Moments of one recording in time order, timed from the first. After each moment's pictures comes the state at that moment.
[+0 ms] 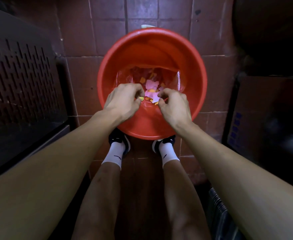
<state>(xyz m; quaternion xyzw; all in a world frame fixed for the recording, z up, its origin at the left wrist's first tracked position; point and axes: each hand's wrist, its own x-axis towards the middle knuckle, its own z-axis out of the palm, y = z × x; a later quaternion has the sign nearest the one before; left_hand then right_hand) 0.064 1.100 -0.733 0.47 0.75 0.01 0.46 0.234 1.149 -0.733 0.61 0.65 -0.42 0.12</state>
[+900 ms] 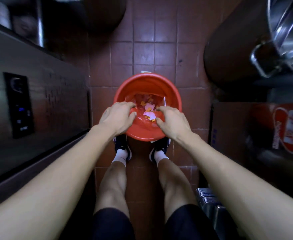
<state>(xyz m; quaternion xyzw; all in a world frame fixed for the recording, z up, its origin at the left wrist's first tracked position) 0.059 1.101 -0.532 0.51 0.76 -0.07 0.40 0.251 1.174 -0.537 0.48 0.77 -0.37 0.20</state>
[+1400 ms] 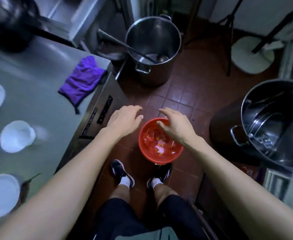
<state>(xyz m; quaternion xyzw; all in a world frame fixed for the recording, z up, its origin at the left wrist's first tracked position) 0.042 1.066 -0.236 0.42 0.87 0.02 0.27 0.198 1.203 -0.256 0.27 0.91 -0.29 0.07</state>
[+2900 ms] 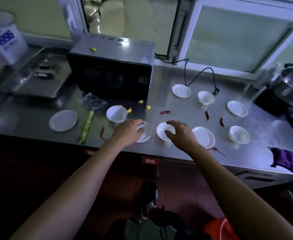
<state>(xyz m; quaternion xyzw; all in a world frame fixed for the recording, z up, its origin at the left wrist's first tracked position) 0.269 0.315 -0.108 -0.17 0.95 0.26 -0.01 0.161 0.528 -0.092 -0.30 0.92 -0.23 0.11</state>
